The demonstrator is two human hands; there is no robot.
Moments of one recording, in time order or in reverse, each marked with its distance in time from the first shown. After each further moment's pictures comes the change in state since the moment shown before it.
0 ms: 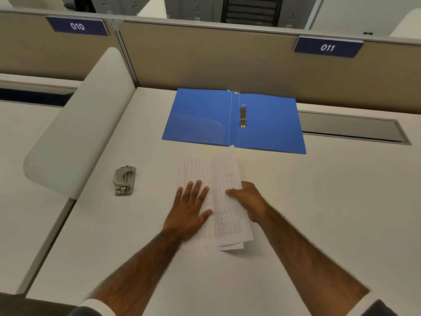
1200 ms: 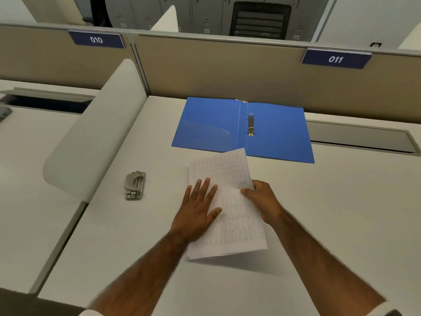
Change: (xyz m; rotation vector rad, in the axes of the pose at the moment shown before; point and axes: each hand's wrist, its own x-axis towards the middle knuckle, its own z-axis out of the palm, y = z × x) left_hand 0.001 0.008 -0.037 -0.083 0.072 0.007; right_hand 0.000 -0.014 -0.016 -0.109 0.005 -0.145
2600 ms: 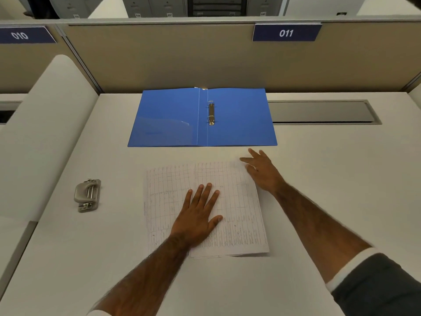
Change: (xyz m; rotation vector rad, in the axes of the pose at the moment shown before) left_hand 0.036 0.091 0.051 0.137 -0.130 0.150; right_hand 0.057 0.041 -0.137 -0.726 0.120 -0.179
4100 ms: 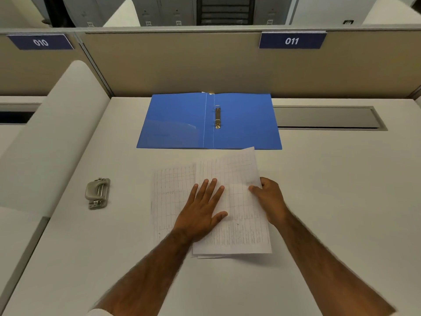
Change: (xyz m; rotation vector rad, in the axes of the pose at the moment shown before) left_hand 0.000 -0.001 -0.026 -0.013 0.031 0.016; right_hand -0.069 -0.023 0.025 0.741 0.106 0.263
